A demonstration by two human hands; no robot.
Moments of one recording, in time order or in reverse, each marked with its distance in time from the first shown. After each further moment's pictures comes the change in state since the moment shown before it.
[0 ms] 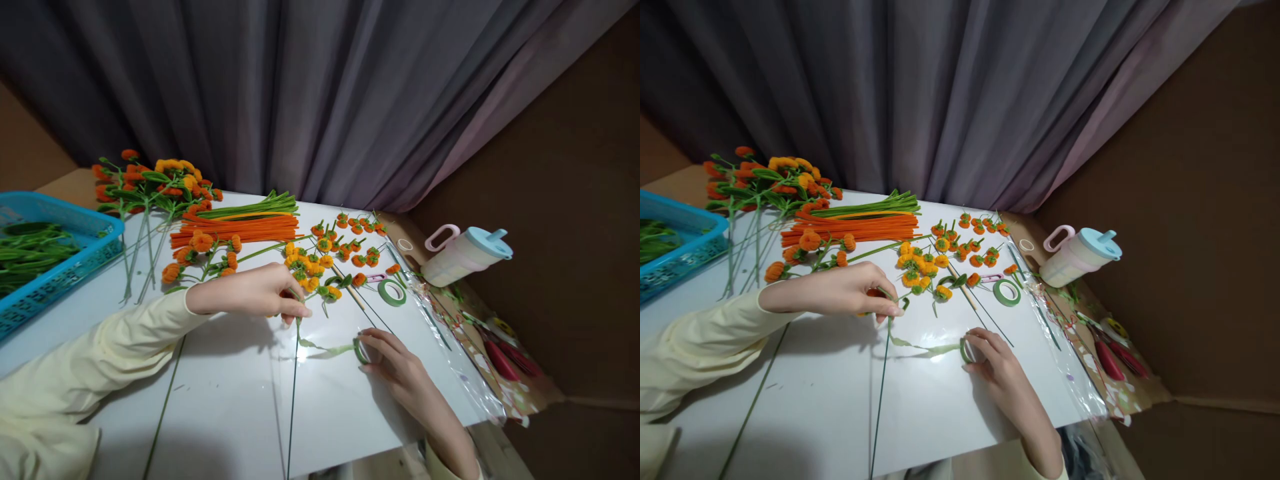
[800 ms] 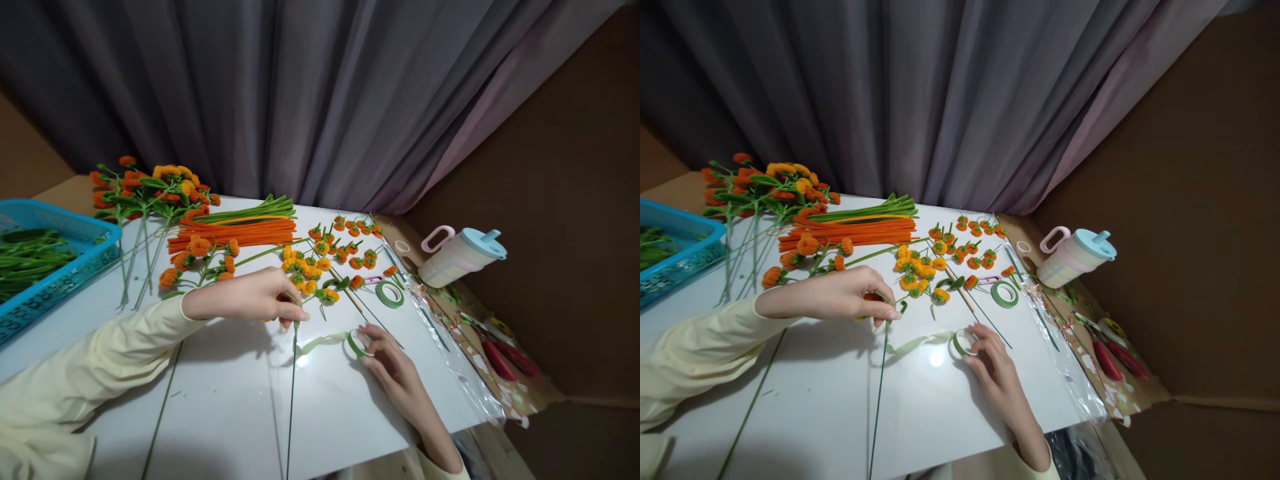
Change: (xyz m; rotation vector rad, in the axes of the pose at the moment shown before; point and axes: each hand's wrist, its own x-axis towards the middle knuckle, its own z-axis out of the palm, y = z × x) left_hand 0.000 0.001 0.001 -0.002 0.006 -0.024; right_hand -0.004 0.002 0.013 0.310 0.162 0.113
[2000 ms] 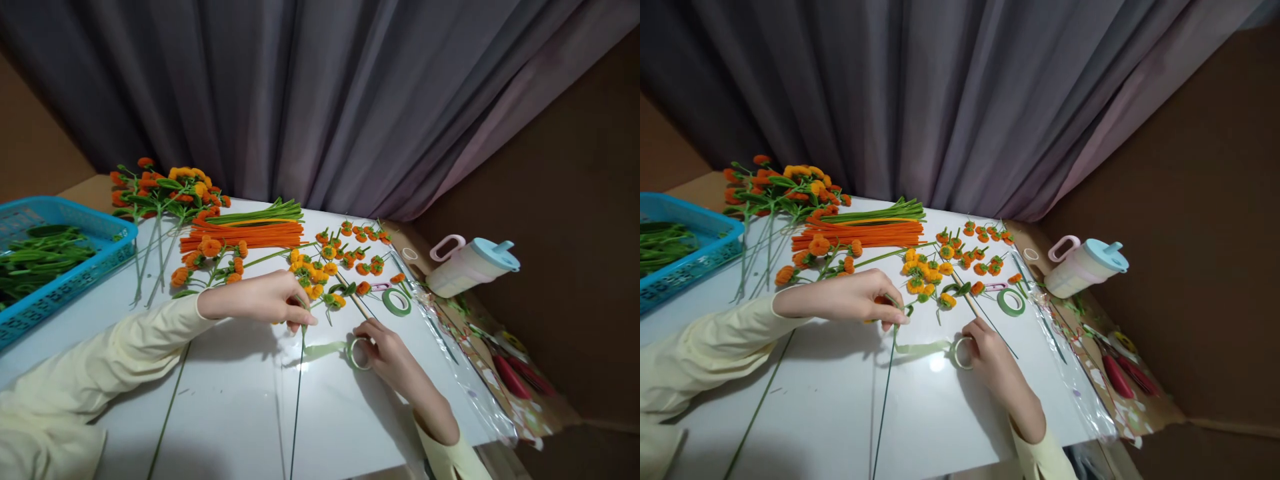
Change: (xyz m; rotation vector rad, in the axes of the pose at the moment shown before) left_hand -0.003 0.003 -0.001 -0.031 0.004 0.002; right_hand 0.049 -0.022 0.005 -0.393 -0.188 -0.086
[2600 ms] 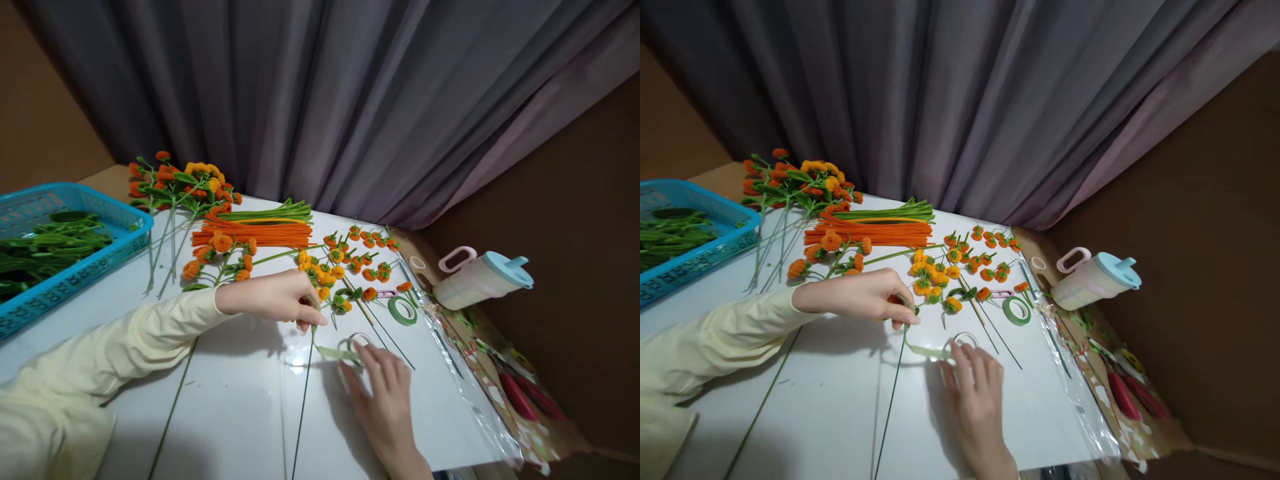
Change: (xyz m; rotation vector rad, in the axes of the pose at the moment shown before) left_hand 0.001 -0.006 0.001 -0.047 0.031 0.056; right_hand -0.036 -0.037 0.039 -0.270 0.567 -0.261
